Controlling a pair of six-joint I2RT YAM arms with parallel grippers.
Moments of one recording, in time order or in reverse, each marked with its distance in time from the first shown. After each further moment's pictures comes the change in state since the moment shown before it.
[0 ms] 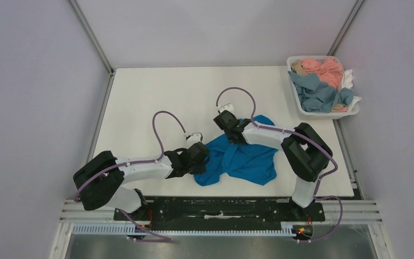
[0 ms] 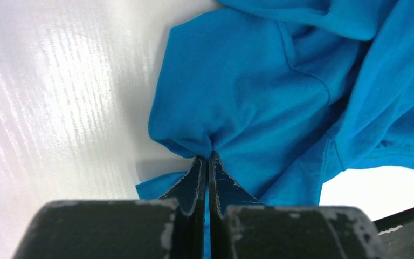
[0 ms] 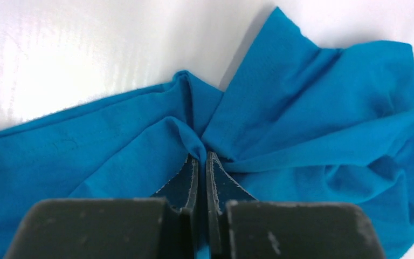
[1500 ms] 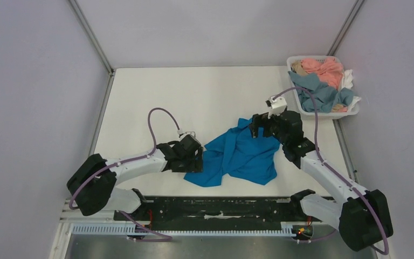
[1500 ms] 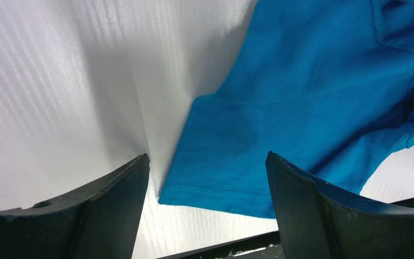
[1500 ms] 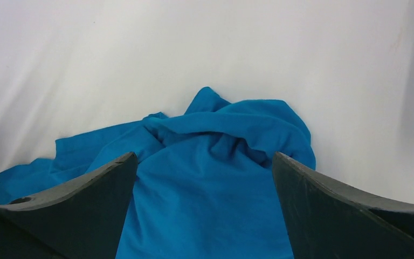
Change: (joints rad) left arm 0.140 -0.075 0.037 -0.261 0.119 0.126; right arm -0.431 -0.798 -0.562 0.475 -0.557 -0.169
